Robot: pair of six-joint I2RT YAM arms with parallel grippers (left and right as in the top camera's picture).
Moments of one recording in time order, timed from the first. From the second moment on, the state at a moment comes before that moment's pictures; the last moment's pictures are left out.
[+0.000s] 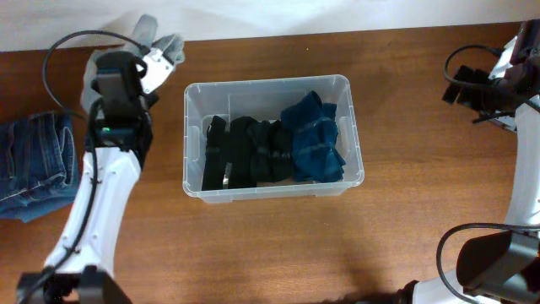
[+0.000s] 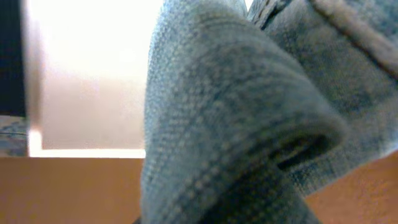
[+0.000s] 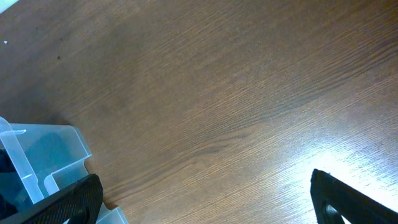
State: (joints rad) left arm -0.08 1.57 1.29 -0.17 -0.40 0.96; right arm -0.37 1.70 1.80 -1.20 -0.05 0.18
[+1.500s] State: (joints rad) left arm -0.63 1.46 1.32 -0.23 -0.45 0.79; right arm -0.37 1.70 1.80 -1.20 -0.05 0.18
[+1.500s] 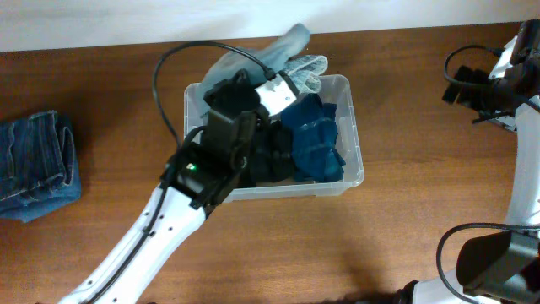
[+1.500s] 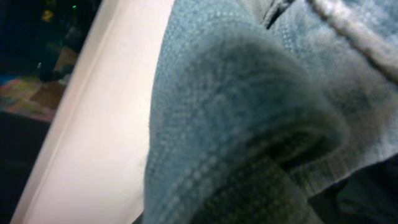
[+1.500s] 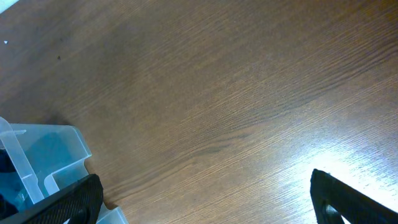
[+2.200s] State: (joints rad) left arm -0.79 1.66 1.32 -0.11 -0.52 0.74; right arm -0.37 1.70 1.80 -1.20 -0.05 0.18
